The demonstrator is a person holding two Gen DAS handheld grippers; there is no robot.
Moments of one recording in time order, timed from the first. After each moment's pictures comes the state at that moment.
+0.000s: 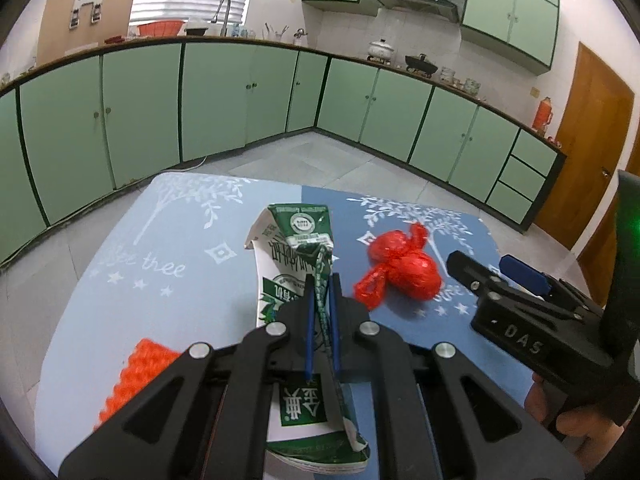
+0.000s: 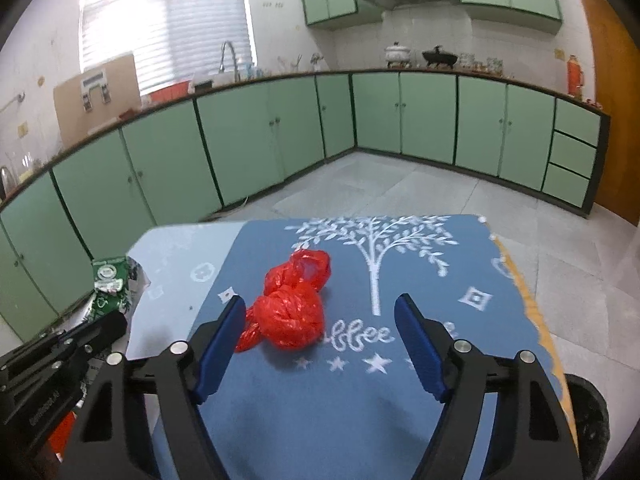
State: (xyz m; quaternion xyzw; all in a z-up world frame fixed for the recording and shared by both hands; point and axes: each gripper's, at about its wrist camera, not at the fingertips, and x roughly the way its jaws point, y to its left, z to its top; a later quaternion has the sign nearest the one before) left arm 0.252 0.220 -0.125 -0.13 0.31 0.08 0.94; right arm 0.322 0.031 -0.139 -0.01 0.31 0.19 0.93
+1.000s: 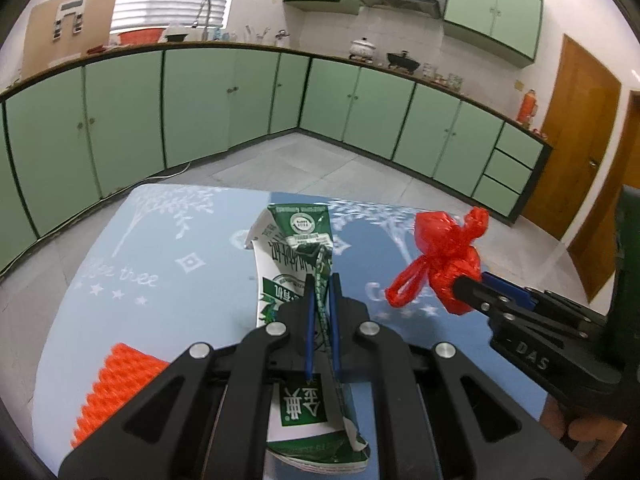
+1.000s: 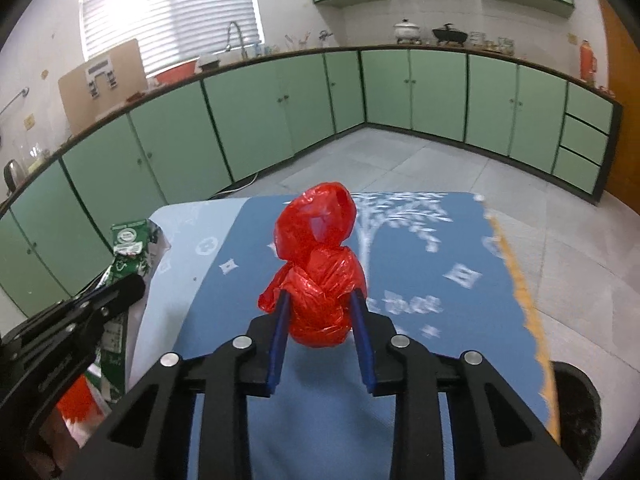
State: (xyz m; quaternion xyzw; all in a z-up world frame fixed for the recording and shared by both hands) left arm 0.250 0.186 -0.106 -0.11 0.30 0.04 0.95; right arm 0.308 -0.008 -0.126 -0.01 0.35 0.21 0.91
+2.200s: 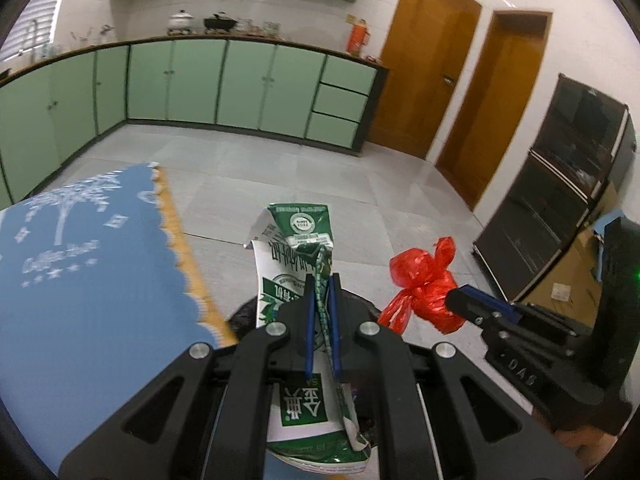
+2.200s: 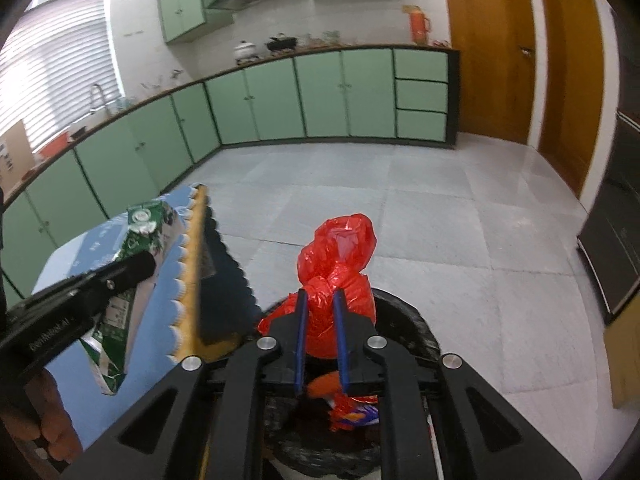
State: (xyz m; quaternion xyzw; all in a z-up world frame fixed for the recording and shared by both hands) left arm 0.248 -0.140 -0.118 -0.05 0.34 -0.23 0.91; right arm 0.198 -0.334 -0.128 0.08 0.34 -0.01 0.94
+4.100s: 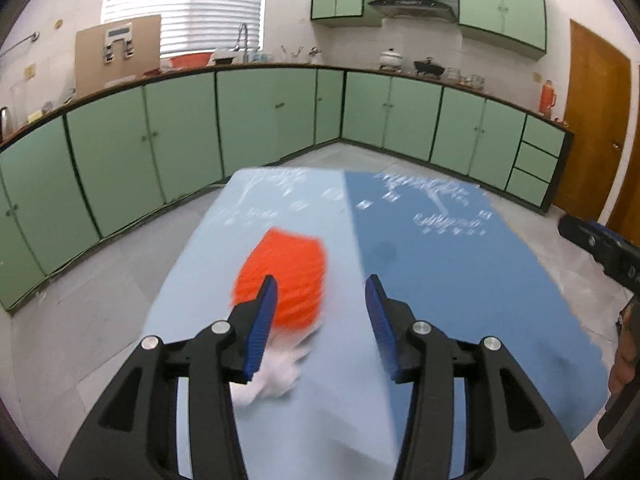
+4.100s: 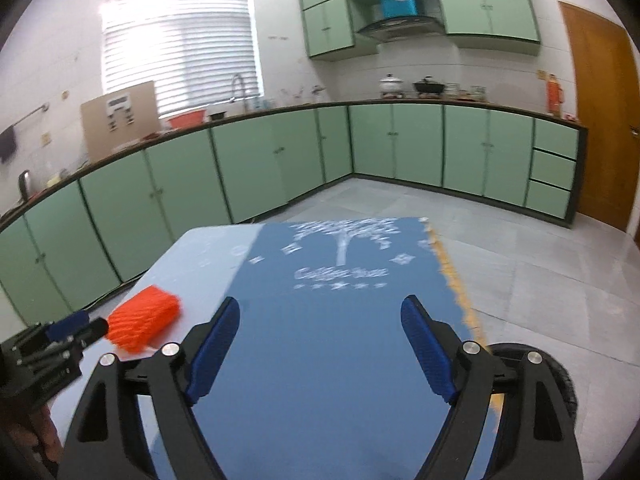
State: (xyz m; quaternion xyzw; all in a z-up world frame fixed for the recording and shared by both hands) left arm 0.076 0.209 -0.099 -0.06 0.30 0.13 0.94; right arm 0.157 -0.048 -0.091 0.00 0.25 0.20 0.95
